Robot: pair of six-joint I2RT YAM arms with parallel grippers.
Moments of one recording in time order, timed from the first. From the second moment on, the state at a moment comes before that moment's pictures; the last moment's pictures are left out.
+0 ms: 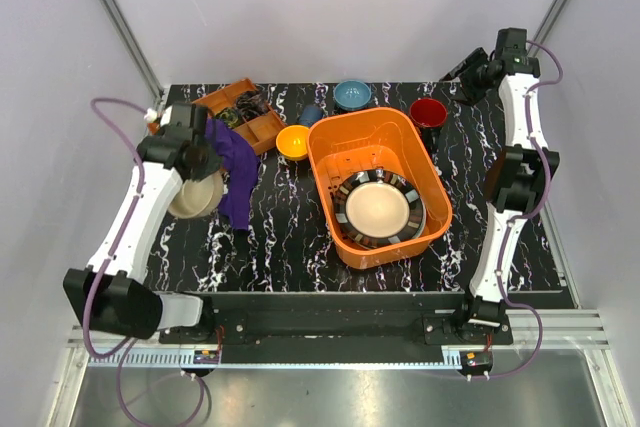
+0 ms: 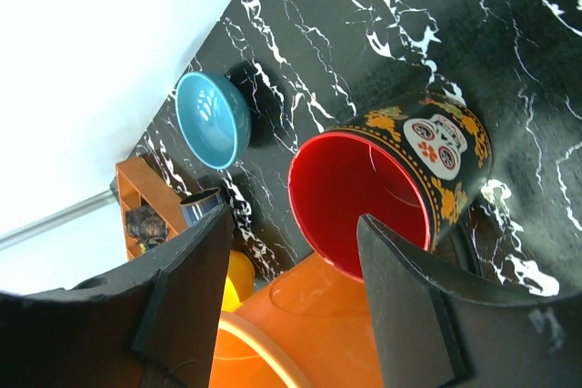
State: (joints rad) left arm -0.12 1.27 1.25 -0.96 -0.24 -0.73; right arm -0.15 2.34 2.41 -0.89 -0.36 0.78
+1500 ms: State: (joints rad) left arm -0.94 1.94 2.25 -1.08 -0.19 -0.31; right arm -0.24 2.03 1.93 -0.75 -0.32 0.87
